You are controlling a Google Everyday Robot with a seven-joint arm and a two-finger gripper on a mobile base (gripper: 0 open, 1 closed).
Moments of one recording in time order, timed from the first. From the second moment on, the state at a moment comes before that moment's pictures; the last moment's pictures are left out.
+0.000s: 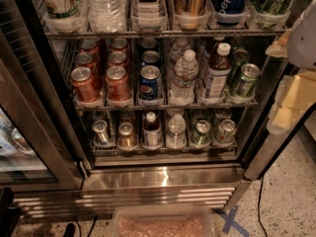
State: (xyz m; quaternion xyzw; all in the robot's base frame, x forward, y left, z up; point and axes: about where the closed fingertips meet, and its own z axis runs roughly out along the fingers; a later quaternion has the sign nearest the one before) arm 0.438 -0.216 0.976 -0.60 0.78 -0.03 0.16
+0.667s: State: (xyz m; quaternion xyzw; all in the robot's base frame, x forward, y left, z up) arm 0.445 -0.211 0.978 -0.59 0.79 -0.02 0.19
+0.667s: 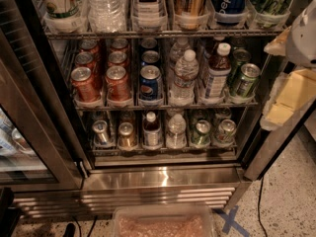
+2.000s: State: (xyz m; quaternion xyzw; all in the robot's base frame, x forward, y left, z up) arm 0.473 -0.160 1.010 -0.48 0.79 0.01 0.38
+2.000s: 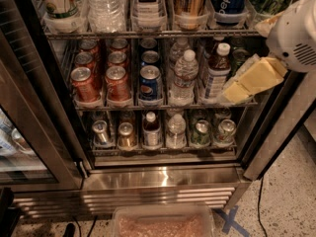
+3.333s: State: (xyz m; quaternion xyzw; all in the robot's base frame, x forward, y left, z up) arm 0.512 -0.152 1.022 -0.39 0.80 0.03 0.46
